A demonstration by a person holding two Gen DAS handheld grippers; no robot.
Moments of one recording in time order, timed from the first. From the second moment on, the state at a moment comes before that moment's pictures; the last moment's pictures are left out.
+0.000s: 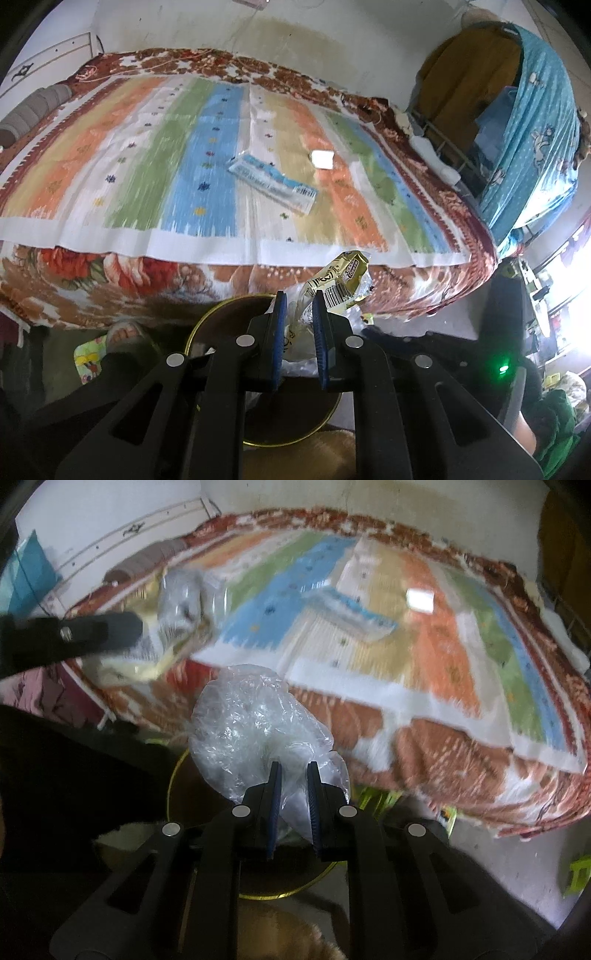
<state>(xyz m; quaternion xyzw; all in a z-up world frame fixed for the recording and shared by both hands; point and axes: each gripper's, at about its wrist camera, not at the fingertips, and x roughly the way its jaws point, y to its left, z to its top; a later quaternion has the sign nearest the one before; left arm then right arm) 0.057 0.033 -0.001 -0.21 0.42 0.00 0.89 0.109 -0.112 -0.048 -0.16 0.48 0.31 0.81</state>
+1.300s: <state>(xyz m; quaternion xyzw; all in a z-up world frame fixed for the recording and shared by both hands) 0.104 0.065 -0.058 -0.28 0.52 0.07 0.80 0.149 -0.103 -0.093 -0.12 0.56 0.26 0.78</state>
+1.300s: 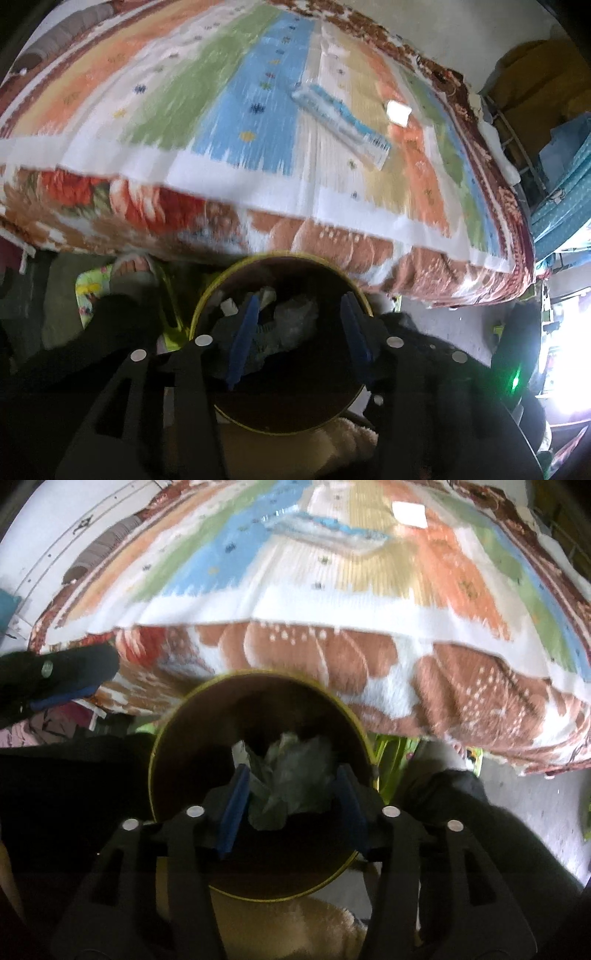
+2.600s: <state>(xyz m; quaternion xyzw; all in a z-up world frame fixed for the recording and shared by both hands) 0.250 0.135 -0.050 -0.21 0.49 0.10 0.84 0.313 -0.089 -0.017 -0.12 0.42 0.22 0.87</state>
